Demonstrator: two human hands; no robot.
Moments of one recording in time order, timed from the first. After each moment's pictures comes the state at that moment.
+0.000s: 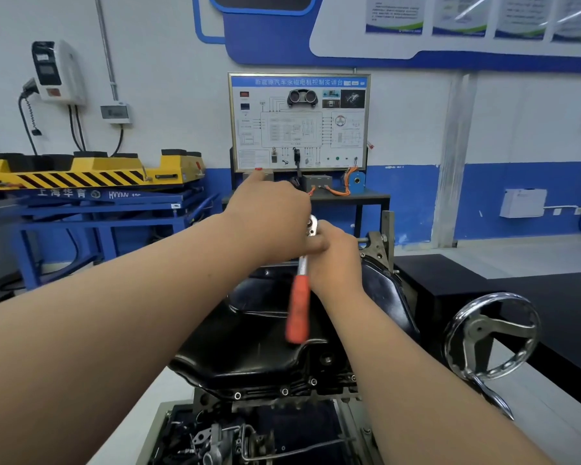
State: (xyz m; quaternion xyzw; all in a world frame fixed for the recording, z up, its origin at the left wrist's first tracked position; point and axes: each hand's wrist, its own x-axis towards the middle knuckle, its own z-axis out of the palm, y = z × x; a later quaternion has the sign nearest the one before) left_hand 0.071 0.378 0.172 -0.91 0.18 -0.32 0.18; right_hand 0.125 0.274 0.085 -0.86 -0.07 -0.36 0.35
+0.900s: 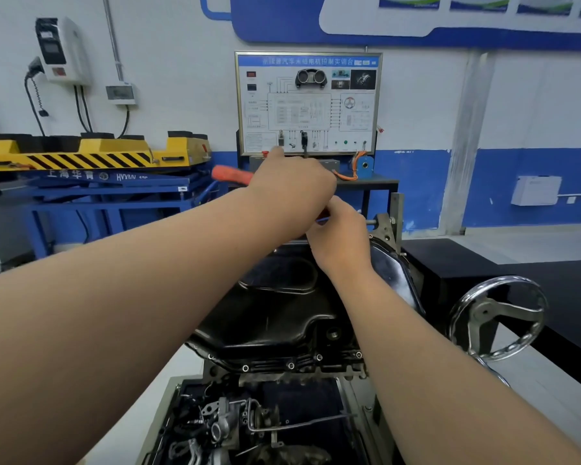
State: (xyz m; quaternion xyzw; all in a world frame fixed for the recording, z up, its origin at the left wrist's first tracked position) left_hand 0.066 0.367 0.177 -0.90 0.21 -0.32 0.21; right_hand 0.122 0.278 0.084 -0.83 -0.10 -0.37 0.41
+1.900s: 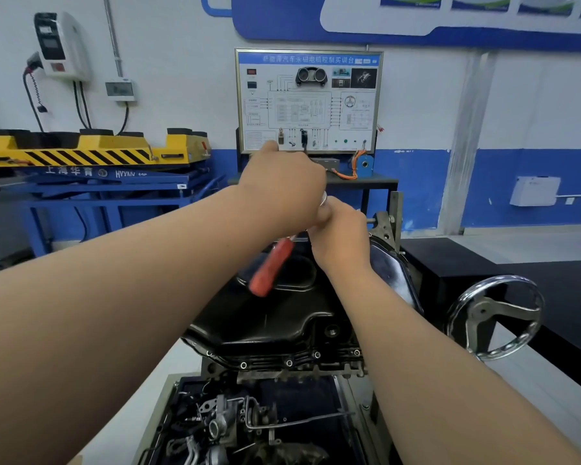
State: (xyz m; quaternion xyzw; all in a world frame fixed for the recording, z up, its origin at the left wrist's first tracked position) left_hand 0.069 0.372 0.172 -0.90 0.17 -0.34 0.22; right_hand 0.122 0.276 0.083 -0.86 -0.07 -0.38 0.34
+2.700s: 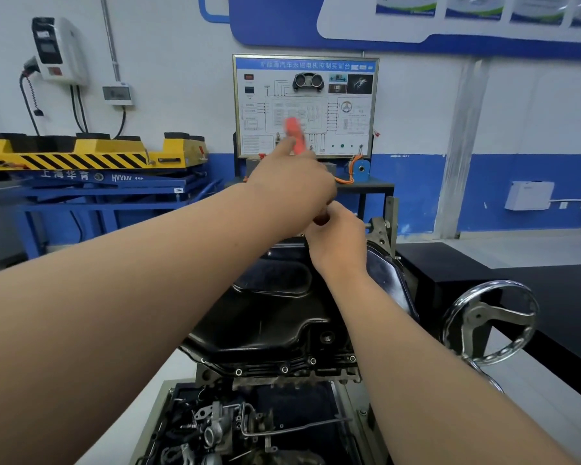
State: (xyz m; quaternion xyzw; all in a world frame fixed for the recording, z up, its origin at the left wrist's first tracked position) left_hand 0.068 0.363 0.180 -0.88 0.24 -0.31 0.28; right_hand 0.123 0.277 0.084 -0.81 -0.07 -0.39 0.43
